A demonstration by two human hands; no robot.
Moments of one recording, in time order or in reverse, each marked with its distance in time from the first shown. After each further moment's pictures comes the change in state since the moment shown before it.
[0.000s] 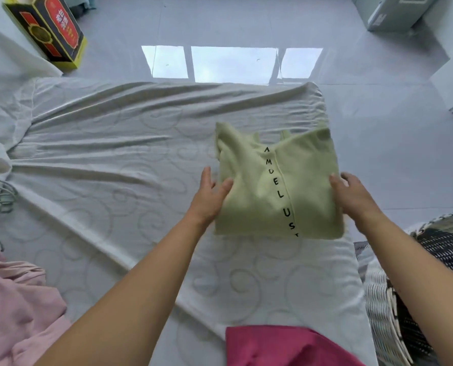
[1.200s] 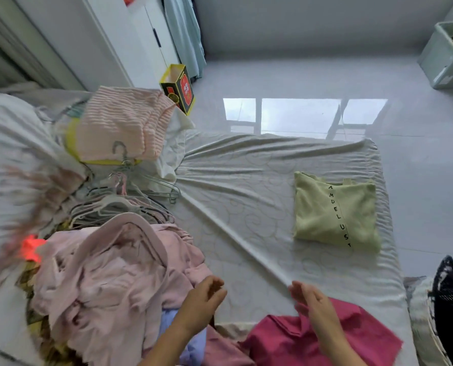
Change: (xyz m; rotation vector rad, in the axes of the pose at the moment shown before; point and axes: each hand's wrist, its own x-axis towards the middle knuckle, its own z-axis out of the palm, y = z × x) left_hand -0.356 -0.024 -0.161 0.283 0.119 -0.102; right_hand -0.355 -0.033 0.112 0.422 -0.315 0.112
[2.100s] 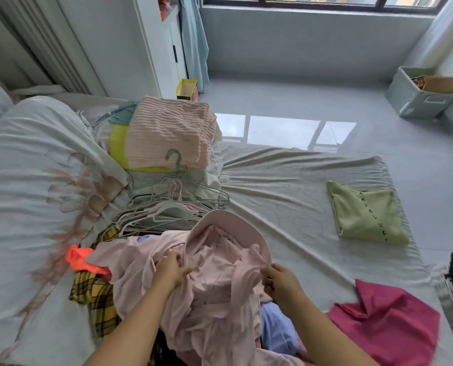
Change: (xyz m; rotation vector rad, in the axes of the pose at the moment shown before) left_hand 0.033 -0.174 -0.295 0.305 0.191 -0.152; right_hand -0.097 -0.035 0.318 0.065 -0.051 0.127
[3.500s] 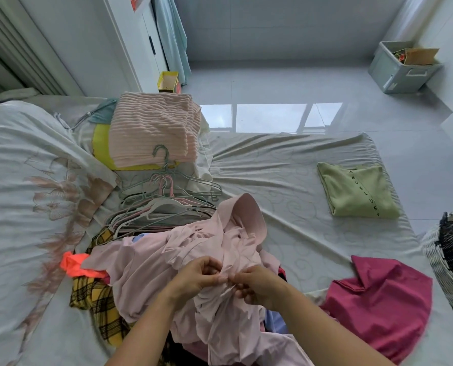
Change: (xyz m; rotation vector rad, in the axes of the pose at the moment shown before) left_hand -0.069 0.043 -0.001 -0.673 -0.585 0.170; right_hand -0.029 0.002 0.034 -0.185 -0.321 0.182
